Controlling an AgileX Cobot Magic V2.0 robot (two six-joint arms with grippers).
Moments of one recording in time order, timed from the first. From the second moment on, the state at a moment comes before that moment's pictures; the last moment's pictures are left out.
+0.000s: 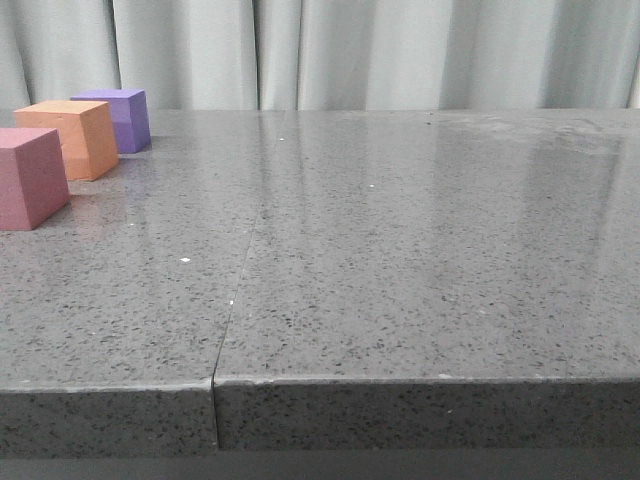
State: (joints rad) left arm -0.03 -0.01 0.00 0.00 0.05 -0.05; right arm 0.50 0.28 -0.49 0.00 0.61 0.29
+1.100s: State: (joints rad) left arm -0.03 -0.01 0.00 0.00 0.05 -0.05; right arm 0.34 0.28 -0.39 -0.02 0.40 0.29
